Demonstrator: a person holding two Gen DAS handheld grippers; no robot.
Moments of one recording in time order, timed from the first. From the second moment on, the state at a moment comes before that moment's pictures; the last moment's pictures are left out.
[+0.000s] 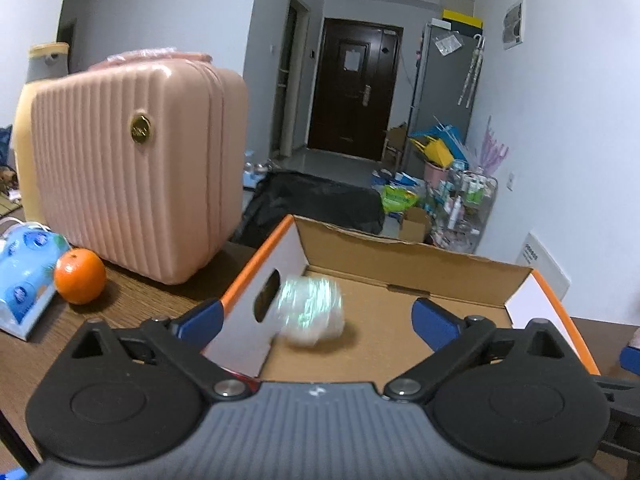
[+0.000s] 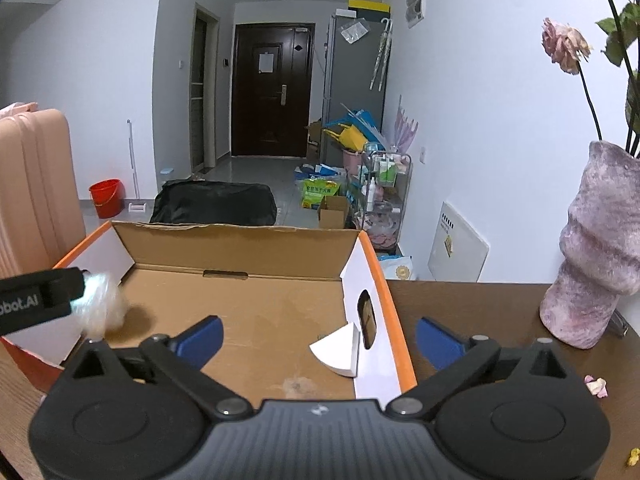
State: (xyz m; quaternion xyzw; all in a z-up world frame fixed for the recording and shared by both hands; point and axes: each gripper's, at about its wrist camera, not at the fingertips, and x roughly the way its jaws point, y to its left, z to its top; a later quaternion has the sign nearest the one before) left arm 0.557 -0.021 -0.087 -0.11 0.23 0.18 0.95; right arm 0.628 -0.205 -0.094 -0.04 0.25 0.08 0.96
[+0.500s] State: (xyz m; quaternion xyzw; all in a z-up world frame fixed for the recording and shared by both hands) left arm 0.525 -0.025 -0.073 -0.13 0.20 0.18 0.95; right arm 0.583 -0.241 -0.075 0.01 0.25 0.10 0.96
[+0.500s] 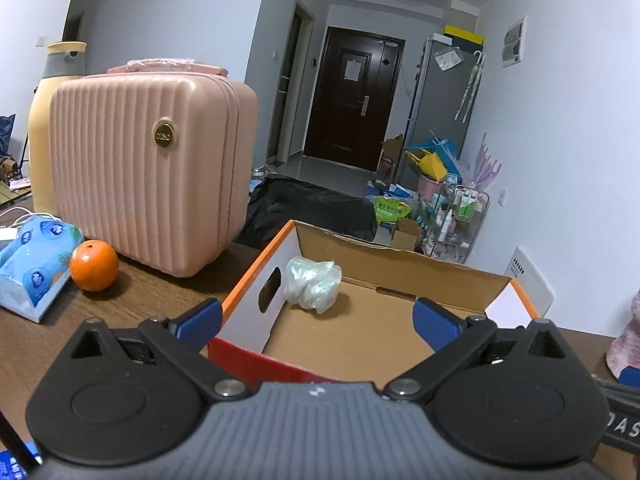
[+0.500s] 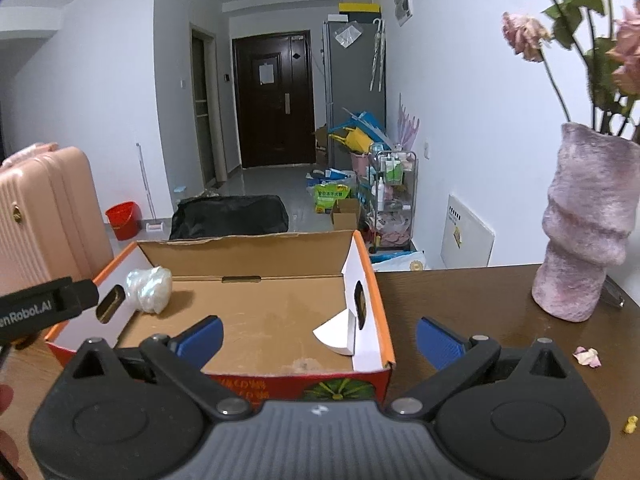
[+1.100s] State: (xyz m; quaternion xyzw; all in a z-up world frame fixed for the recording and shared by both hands) left arm 0.448 -0.041 -0.058 -0.11 0.20 0.12 0.97; right arm 0.482 -0.268 -0.057 -0.02 0.21 0.11 0.97
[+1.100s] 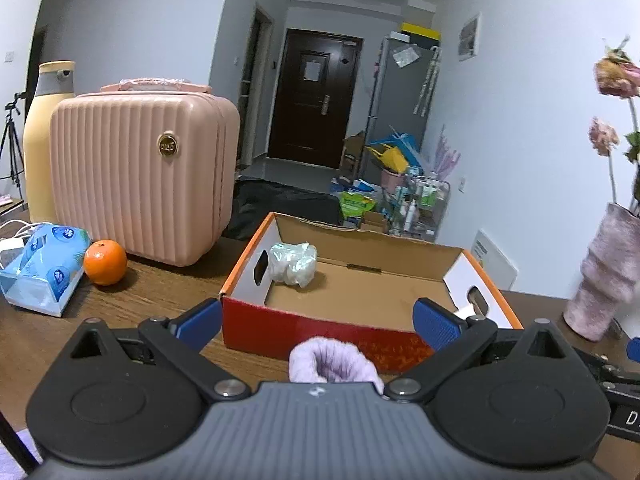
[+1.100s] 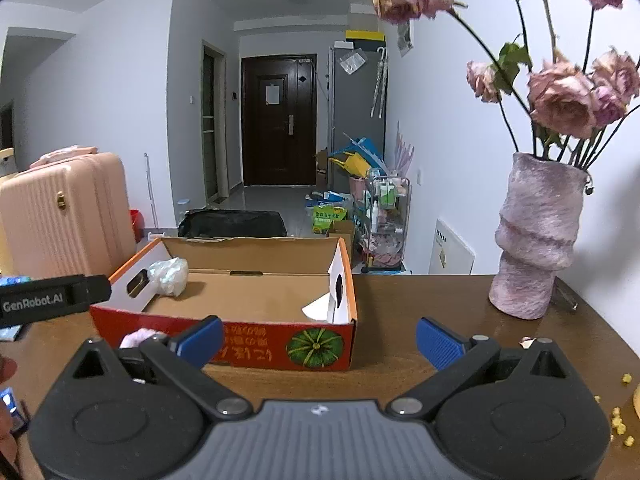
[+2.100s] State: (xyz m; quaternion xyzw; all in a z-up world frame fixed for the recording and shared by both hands) left arm 0.286 -0.015 -0.050 -0.05 0.22 0.06 0.97; right arm 0.311 -0.251 -0.072 -0.04 0.21 0.11 0.97
